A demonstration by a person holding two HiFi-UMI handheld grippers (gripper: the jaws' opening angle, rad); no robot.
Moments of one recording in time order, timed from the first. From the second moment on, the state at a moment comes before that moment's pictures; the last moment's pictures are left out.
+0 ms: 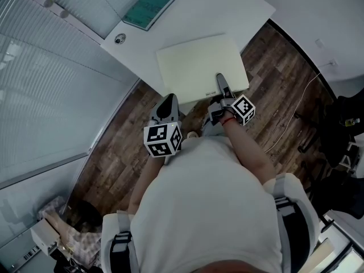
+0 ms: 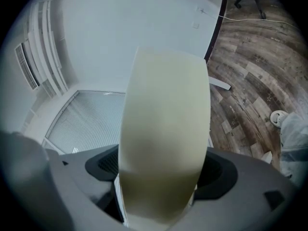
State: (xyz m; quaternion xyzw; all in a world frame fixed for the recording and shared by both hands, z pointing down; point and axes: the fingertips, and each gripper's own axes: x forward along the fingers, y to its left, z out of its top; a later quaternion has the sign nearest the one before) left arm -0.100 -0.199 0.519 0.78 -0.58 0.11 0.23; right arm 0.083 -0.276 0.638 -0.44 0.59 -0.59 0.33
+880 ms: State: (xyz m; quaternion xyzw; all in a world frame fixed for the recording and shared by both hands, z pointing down) left arm -0.117 -0.194 0.524 0.76 -0.59 0.11 0.23; right arm 0.086 -0.291 0.641 -0.45 0.59 -0.57 0.34
